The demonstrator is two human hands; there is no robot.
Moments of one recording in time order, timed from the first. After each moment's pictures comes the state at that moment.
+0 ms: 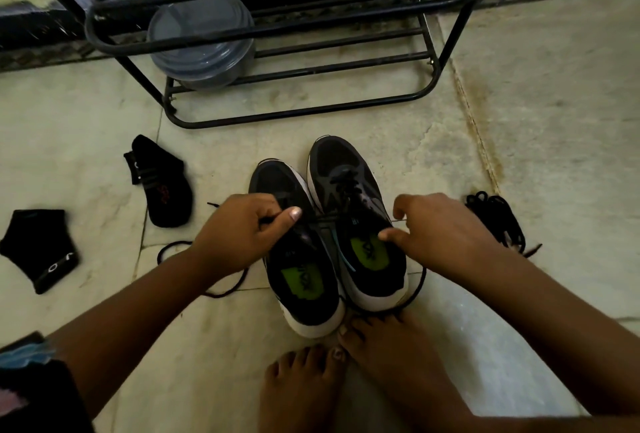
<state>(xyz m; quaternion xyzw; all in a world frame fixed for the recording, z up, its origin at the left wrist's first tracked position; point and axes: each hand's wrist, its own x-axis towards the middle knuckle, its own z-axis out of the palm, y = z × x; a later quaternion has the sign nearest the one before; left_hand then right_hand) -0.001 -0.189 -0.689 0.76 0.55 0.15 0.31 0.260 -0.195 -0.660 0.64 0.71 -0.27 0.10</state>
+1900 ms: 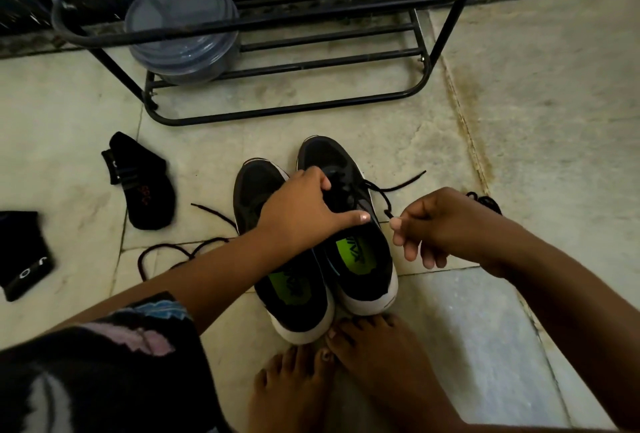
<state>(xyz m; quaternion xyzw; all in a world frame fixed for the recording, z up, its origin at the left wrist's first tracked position) 0.092 -0.167 -0.686 0.68 0.67 0.03 0.30 0.291 -0.192 -0.654 0.60 0.51 -0.61 -0.08</state>
